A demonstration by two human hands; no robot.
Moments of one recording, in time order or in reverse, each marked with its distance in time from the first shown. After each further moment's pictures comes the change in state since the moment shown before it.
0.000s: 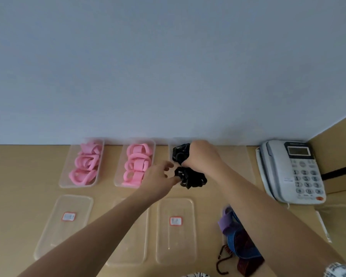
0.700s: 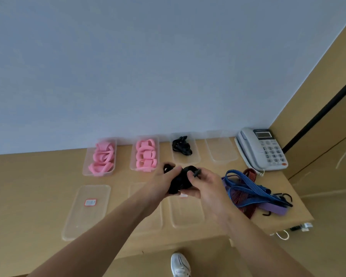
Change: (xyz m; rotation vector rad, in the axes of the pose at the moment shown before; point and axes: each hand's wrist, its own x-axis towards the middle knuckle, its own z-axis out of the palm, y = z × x) left_hand -0.144 -0.022 -0.033 -0.714 -0.236 0.014; right_hand -0.228 -0.058 0.060 1.598 0.211 0.120
